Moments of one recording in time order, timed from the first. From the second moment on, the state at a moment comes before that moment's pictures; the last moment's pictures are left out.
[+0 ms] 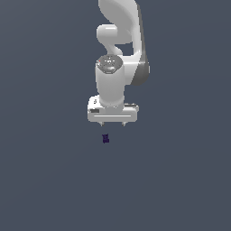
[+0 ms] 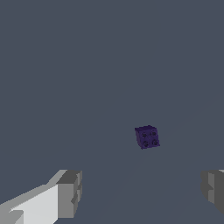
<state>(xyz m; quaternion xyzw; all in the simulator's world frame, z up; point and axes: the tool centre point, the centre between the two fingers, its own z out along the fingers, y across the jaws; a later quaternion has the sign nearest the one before) 0.000 -0.012 0.166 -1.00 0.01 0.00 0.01</state>
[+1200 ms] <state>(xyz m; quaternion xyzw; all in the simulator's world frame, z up) 0.011 -0.037 0.153 -1.00 -0.02 -0.02 0.00</state>
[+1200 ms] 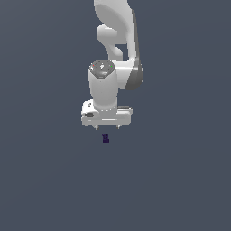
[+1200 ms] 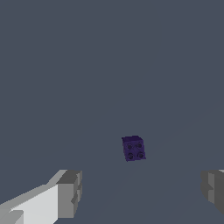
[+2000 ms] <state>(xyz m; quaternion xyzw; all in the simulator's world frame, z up) 0.000 -0.054 0.073 -1.00 -0.09 0.00 0.00</state>
